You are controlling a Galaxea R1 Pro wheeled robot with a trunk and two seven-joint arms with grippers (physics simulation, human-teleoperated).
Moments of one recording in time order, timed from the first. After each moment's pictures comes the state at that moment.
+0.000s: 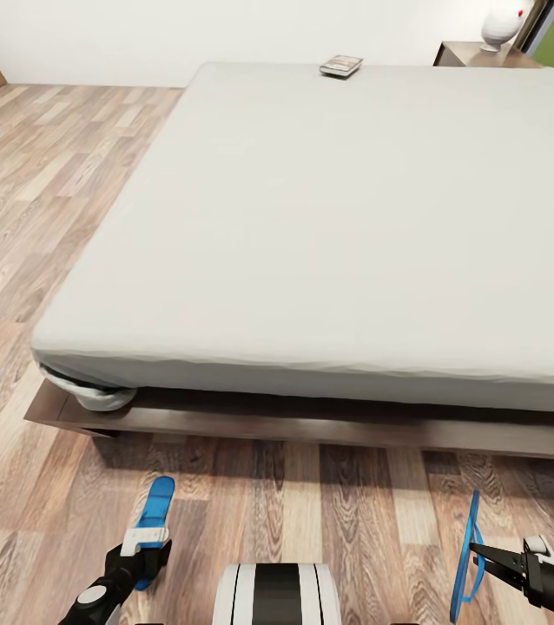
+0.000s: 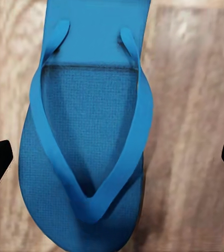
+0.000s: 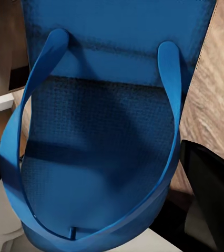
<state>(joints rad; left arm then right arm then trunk) -0.35 0.10 0.02 -0.55 0.05 -0.05 -0.05 -0.38 -0.58 -0.11 -0.41 -0.39 0.57 1.46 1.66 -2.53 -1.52</state>
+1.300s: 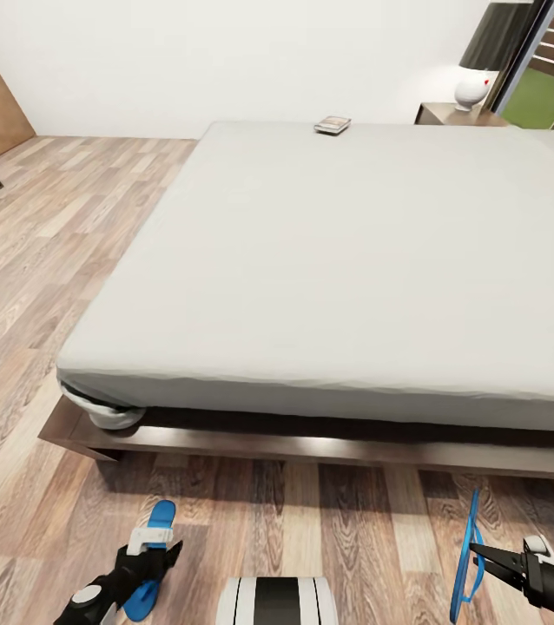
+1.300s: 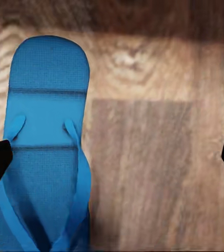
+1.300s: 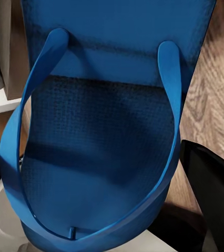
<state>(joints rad) -0.35 0.11 0.02 -0.55 0.06 -0.05 -0.23 -0.38 -0.58 -0.11 -0.41 -0.39 0.57 1.46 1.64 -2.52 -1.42</state>
